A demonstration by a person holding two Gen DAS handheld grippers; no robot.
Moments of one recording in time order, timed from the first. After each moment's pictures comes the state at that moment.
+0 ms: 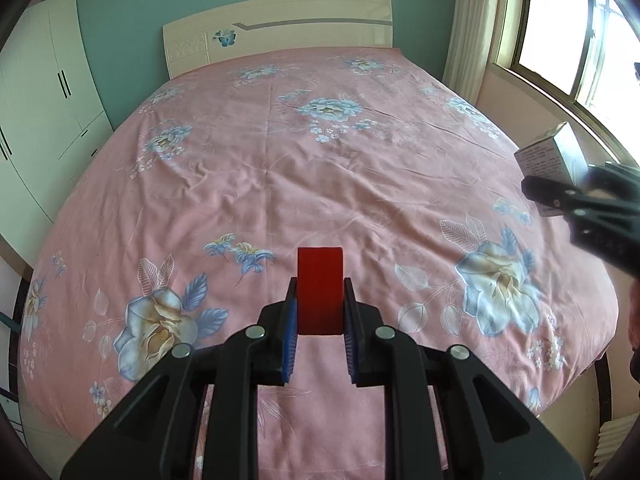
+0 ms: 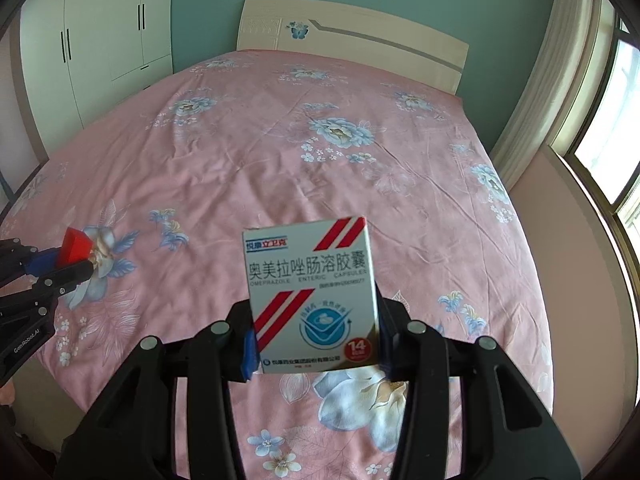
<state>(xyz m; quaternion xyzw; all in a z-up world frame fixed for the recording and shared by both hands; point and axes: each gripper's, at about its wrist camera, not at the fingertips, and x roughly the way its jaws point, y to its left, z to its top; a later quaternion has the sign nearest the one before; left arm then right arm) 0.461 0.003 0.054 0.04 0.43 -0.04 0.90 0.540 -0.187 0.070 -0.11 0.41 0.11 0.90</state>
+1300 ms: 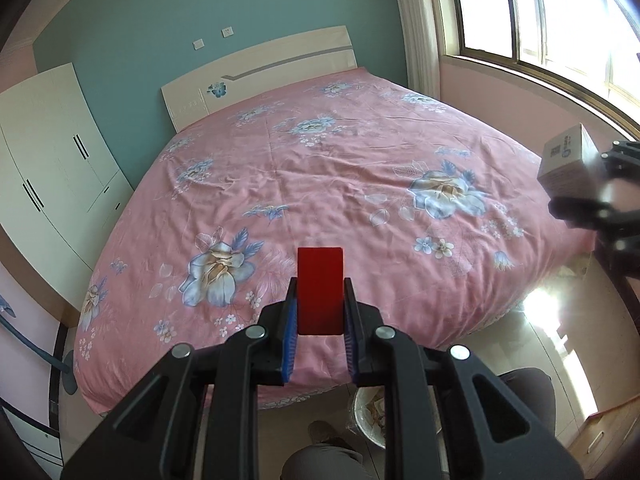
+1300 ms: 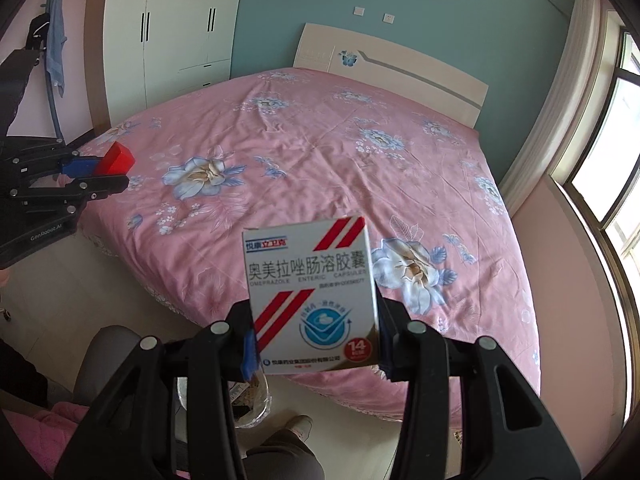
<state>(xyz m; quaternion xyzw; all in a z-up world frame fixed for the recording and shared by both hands) 0.180 0.004 0.081 0.14 0.37 -0.06 0.91 0.190 -0.192 0.094 -0.16 0.37 0.17 0.90</state>
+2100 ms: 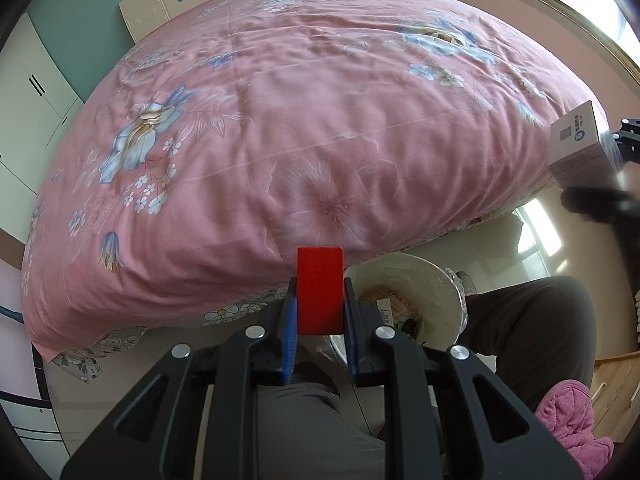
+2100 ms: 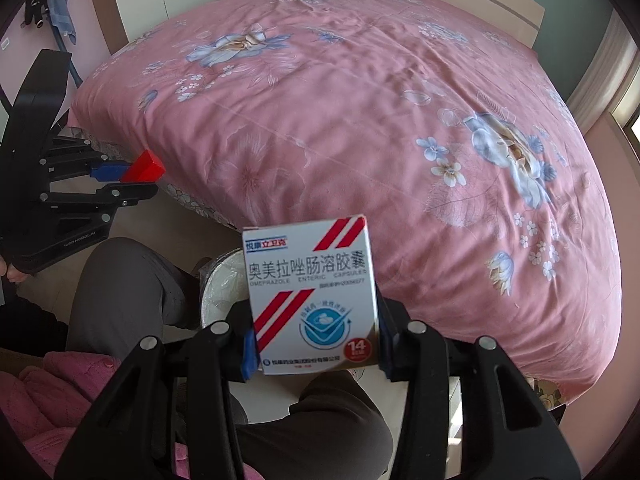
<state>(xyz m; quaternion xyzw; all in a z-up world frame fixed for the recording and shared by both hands) 0.182 0.018 -0.126 0.14 0.53 -0.08 0.83 0.188 -0.159 -0.103 -0.15 0.51 0.22 0.81</state>
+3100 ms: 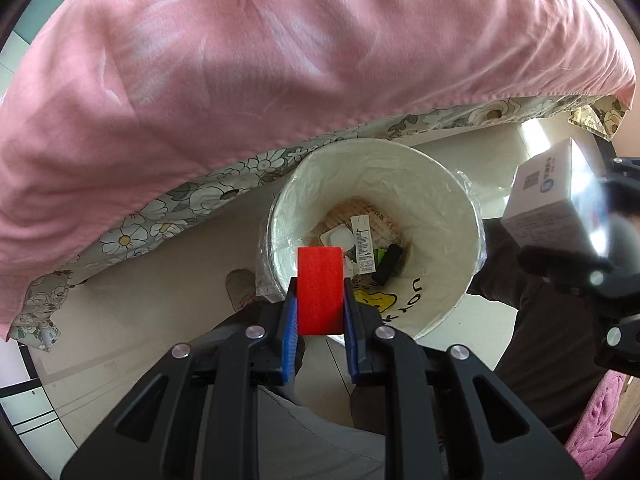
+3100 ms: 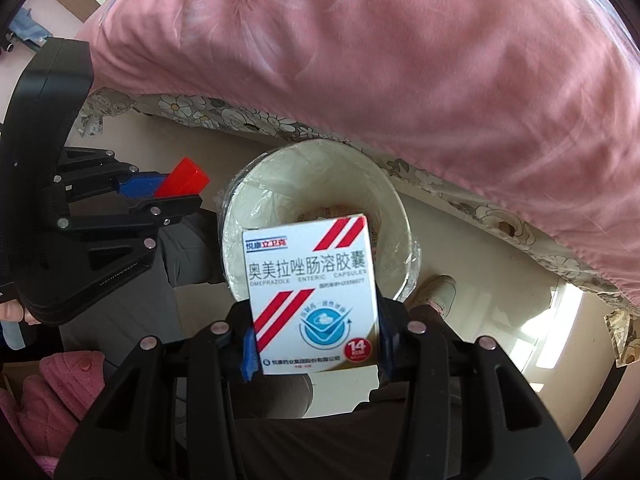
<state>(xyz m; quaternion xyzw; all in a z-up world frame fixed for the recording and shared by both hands) 0.190 0.004 -0.296 0.12 0.66 -0.10 0.73 0.186 -0.125 -0.286 -0.06 0.65 0.24 0.71</state>
